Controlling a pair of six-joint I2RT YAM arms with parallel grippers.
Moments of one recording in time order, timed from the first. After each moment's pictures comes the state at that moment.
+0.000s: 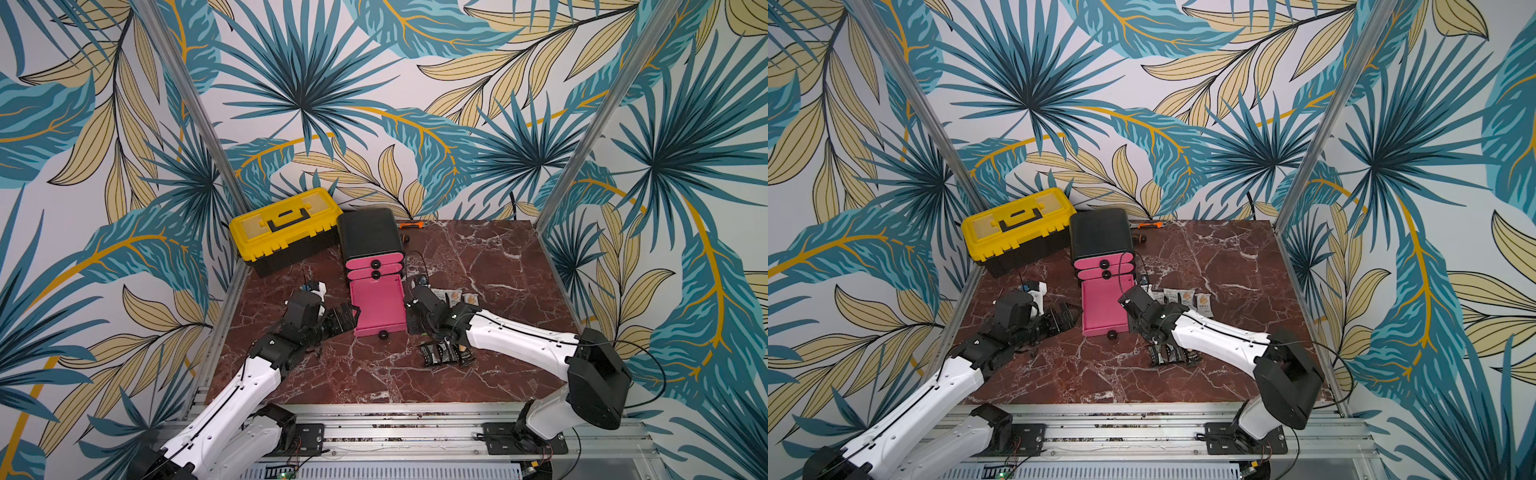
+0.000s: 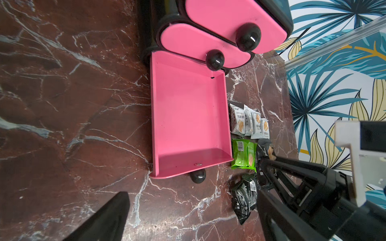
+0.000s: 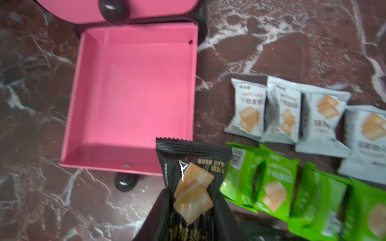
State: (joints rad) left arm -0.40 0.91 0.62 -0.36 0.18 -0.78; right arm 0.85 1.50 1.01 -0.49 0.36 0.60
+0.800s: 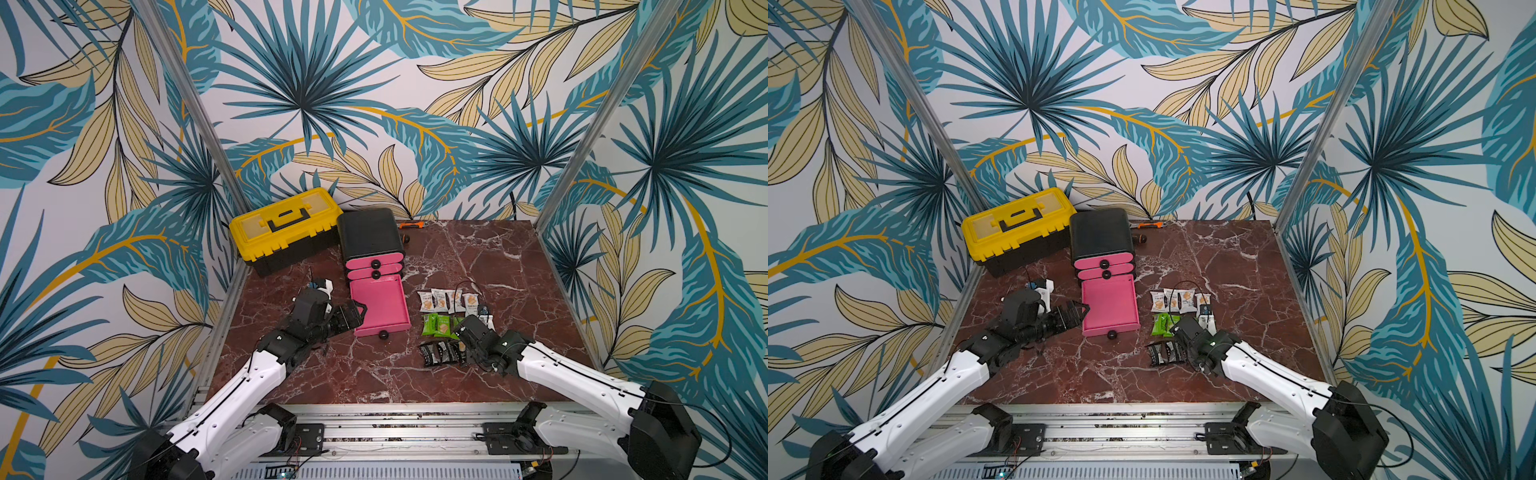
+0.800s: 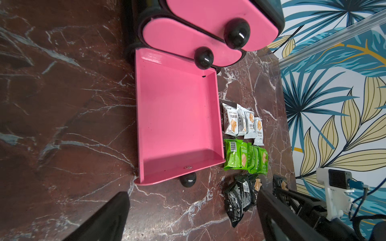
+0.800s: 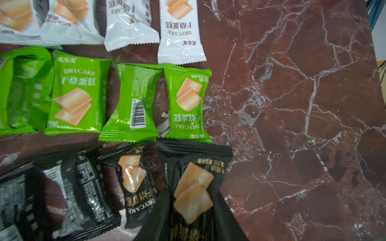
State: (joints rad) left arm -0.44 0.97 0.64 -0.30 0.17 -0.80; right arm 0.69 1.15 0.64 -0.78 0.53 0.71
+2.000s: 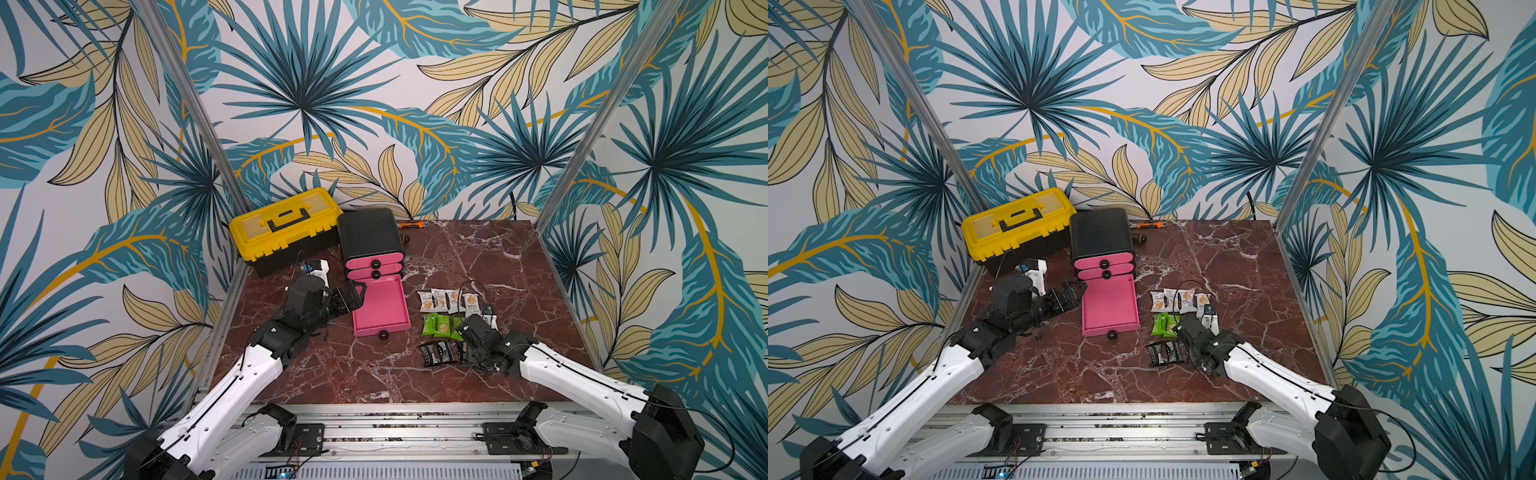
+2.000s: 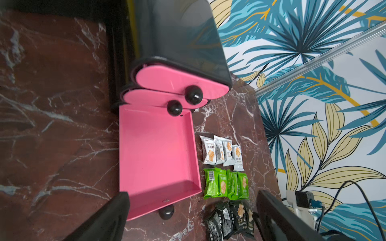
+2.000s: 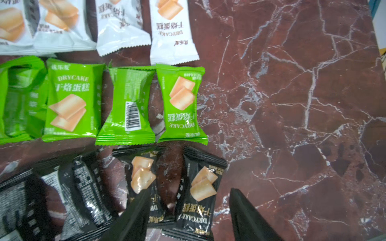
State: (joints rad) left arm -0.44 0.98 0.81 -0.30 0.09 -0.78; right arm 0.66 1.10 0.62 -0.78 0.52 0.77
